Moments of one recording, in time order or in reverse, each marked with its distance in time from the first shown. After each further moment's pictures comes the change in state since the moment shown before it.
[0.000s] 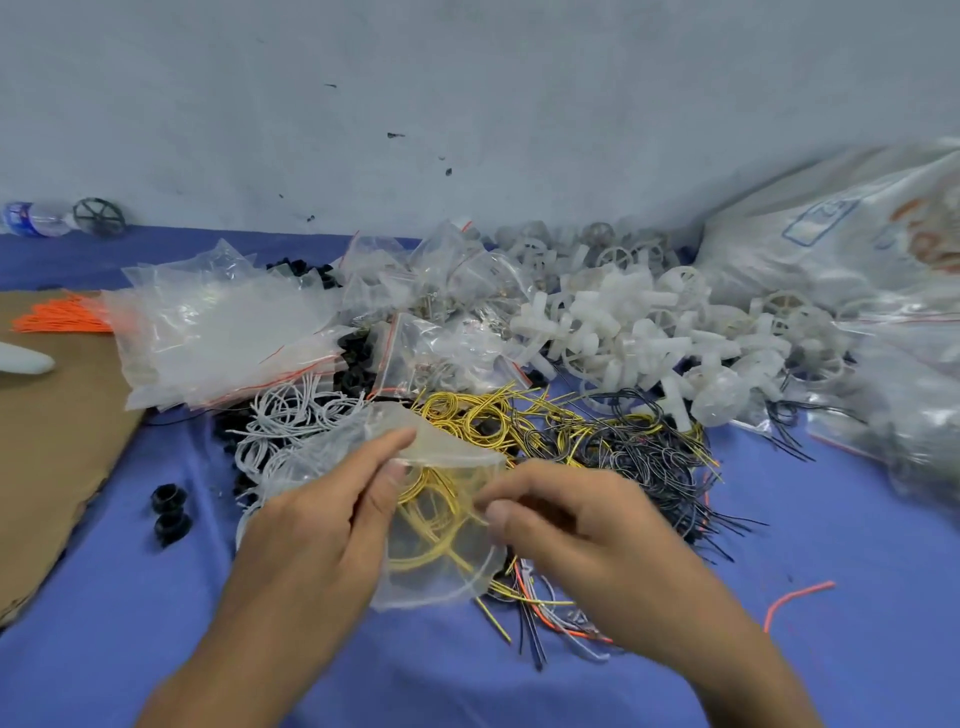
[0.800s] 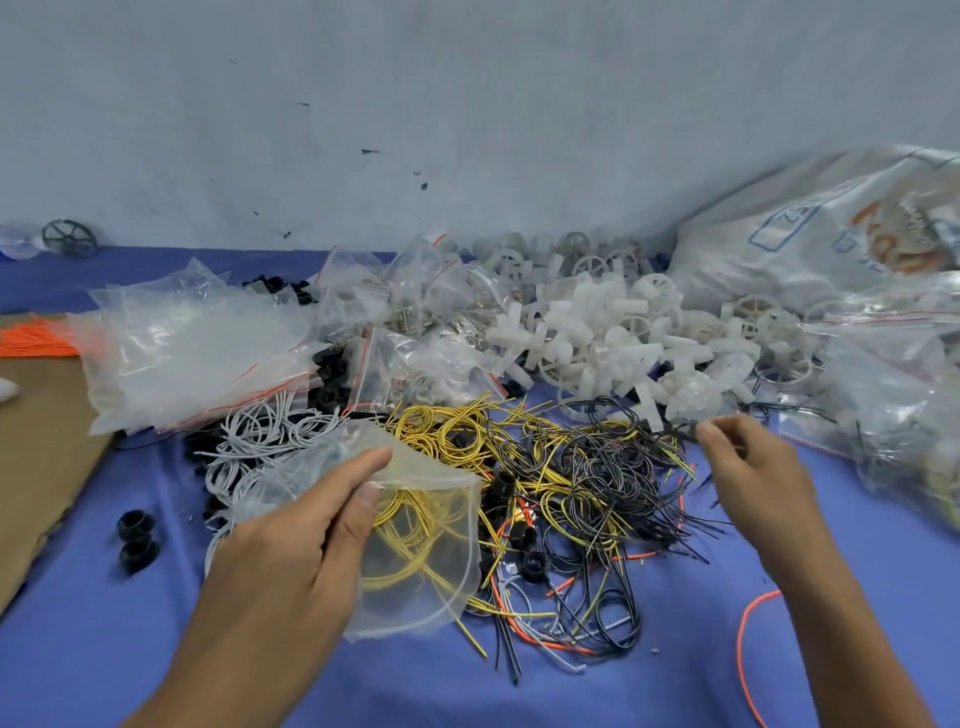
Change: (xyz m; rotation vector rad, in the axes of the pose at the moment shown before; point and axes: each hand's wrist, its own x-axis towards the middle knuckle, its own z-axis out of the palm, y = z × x) left_hand -0.005 0.010 0.002 -0.056 -0.026 0.005; right_hand -0.012 0.145 -0.096 -0.112 0.721 0.442
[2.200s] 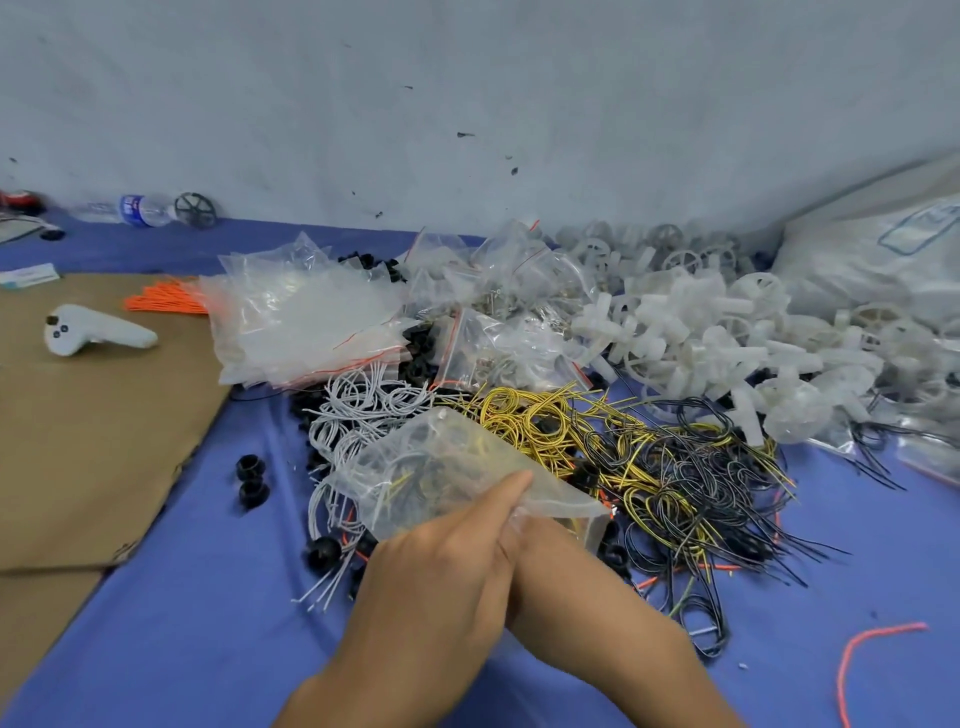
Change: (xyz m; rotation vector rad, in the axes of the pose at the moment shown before) left_hand -0.019 0.001 0.021 0.206 -0.043 0.153; right_hand -0.134 -0.151 0.091 -0.367 -1.002 -0.550
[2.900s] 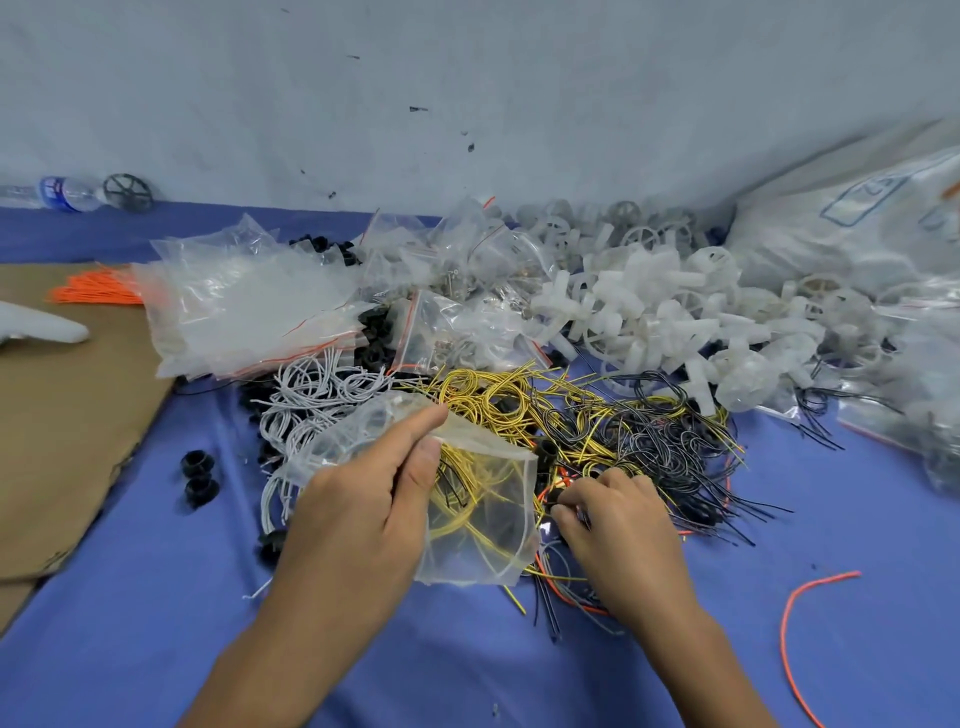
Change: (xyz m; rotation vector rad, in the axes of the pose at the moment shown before) left_hand 0.016 -0.014 -0.001 -0.321 0.099 -0.253; right_hand -0.005 0.112 0.040 -0.195 0.546 0.377
